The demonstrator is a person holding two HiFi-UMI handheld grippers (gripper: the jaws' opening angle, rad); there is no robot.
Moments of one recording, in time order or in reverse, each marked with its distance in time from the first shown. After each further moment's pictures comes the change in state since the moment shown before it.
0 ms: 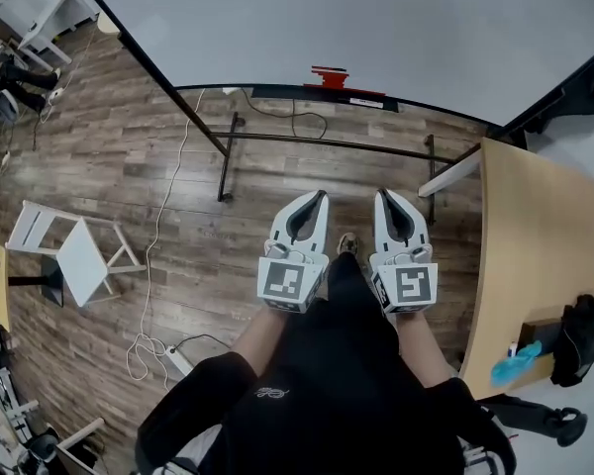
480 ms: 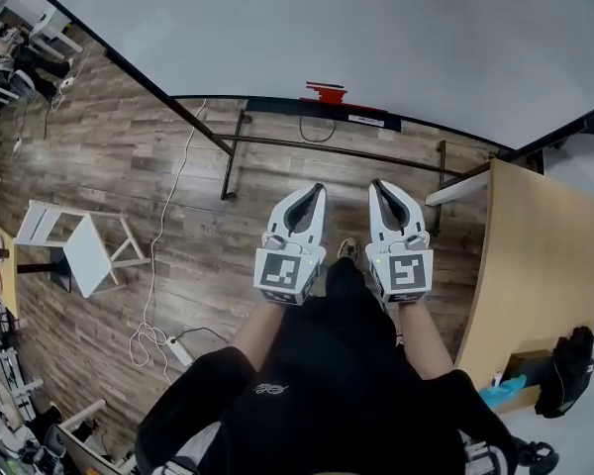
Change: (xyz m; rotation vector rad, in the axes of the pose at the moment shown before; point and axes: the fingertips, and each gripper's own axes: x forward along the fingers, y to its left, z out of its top) left arm 0.111 0.025 -0.005 0.002 0.082 0.078; right arm 0.096 -0.074 -0.019 -0.053 0.079 0.113
